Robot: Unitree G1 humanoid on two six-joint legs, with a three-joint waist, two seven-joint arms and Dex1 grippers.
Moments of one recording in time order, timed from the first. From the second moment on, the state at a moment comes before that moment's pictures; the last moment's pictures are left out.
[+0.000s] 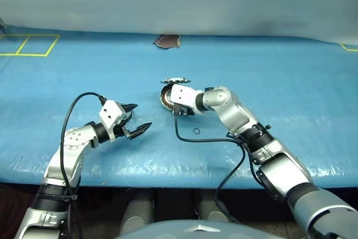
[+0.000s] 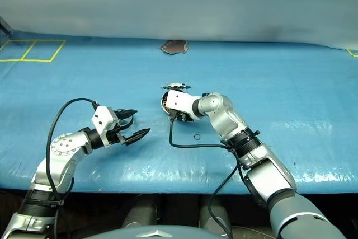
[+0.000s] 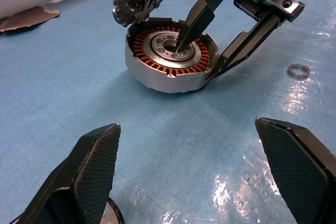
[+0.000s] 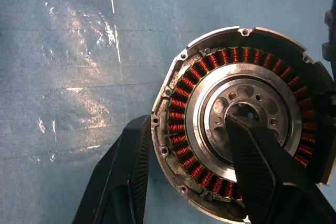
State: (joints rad) left arm -0.11 0.56 -0.02 -0.09 -0.28 0.21 -0.82; right arm -0.73 -0.34 0.49 0.25 -0.25 0.39 0.89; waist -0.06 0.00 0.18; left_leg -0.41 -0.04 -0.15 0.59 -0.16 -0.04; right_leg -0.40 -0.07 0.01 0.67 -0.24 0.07
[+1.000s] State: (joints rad) left arm -0.12 0.59 -0.01 -0.08 -0.28 0.20 -0.83; right arm -0.53 -0.33 0.58 -0.21 -0.15 0.73 0.88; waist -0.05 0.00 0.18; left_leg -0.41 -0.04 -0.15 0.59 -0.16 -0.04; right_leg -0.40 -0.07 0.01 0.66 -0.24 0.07
